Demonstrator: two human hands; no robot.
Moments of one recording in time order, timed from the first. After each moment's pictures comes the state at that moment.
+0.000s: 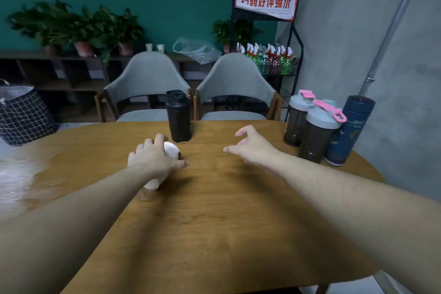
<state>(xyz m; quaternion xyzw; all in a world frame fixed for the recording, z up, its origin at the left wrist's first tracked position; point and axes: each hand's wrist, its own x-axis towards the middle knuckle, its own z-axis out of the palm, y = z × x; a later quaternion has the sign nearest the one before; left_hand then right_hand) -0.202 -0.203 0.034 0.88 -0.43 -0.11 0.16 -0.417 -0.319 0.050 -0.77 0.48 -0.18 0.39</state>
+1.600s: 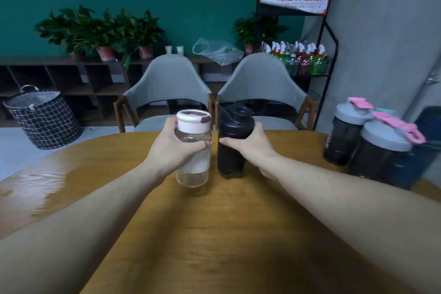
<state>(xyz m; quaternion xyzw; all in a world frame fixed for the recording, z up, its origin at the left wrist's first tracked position) -0.161 -0.249 0.057 0.71 -0.45 -0.19 0.51 -0.316 -0.387 0.029 -0.70 0.41 -0.34 0.47</state>
